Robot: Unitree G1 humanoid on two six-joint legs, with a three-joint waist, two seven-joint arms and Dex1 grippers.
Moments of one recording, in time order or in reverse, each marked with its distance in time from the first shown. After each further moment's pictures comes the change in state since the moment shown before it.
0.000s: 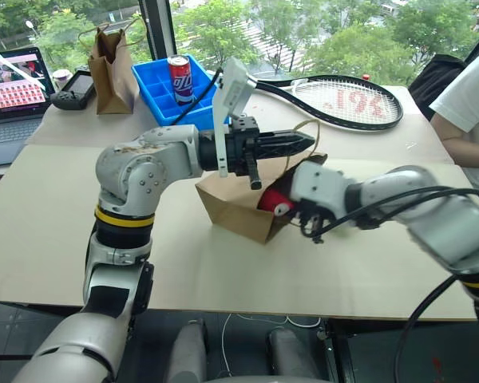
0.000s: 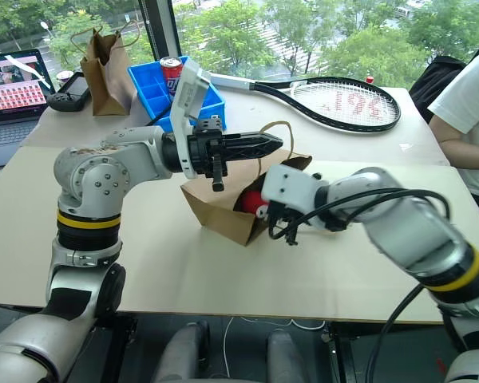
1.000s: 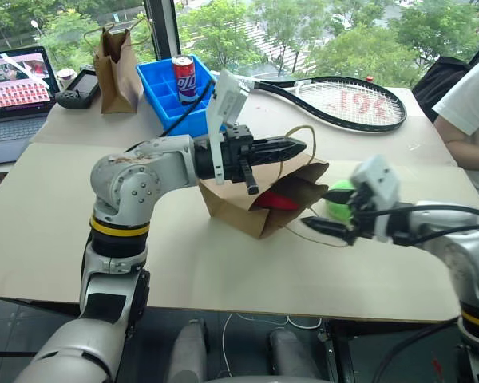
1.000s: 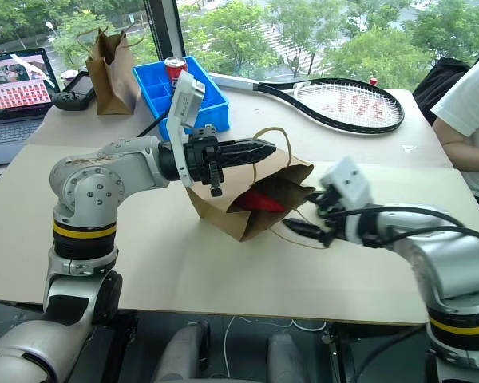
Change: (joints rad) left arm 0.057 0.030 0.008 -0.041 -0.055 0.029 0.083; right arm 0.461 0.081 -0.800 0.019 0.169 0.083 -0.100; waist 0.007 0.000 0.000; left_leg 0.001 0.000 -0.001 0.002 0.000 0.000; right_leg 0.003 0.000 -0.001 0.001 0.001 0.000
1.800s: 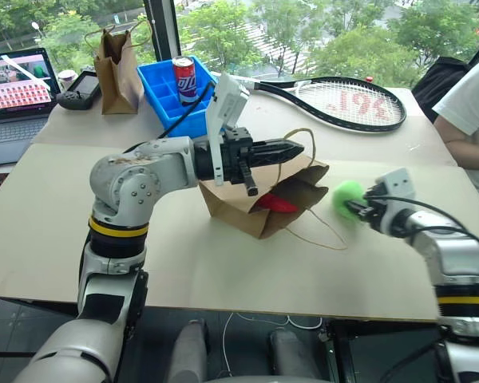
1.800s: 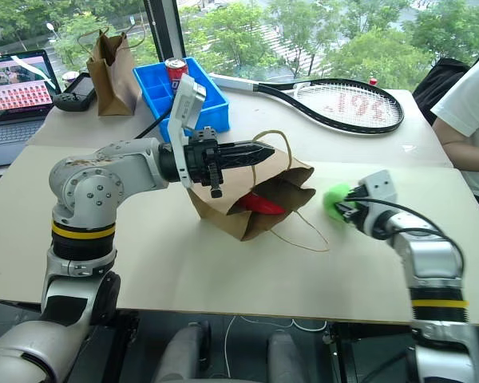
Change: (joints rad) left arm 0.000 0.018 -0.005 -0.001 0.000 0.001 0.017; right arm -0.001 -0.006 0.039 0.410 -0.155 -0.366 -0.091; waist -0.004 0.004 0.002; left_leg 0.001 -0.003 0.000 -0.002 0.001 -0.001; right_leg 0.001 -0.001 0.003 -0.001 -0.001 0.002
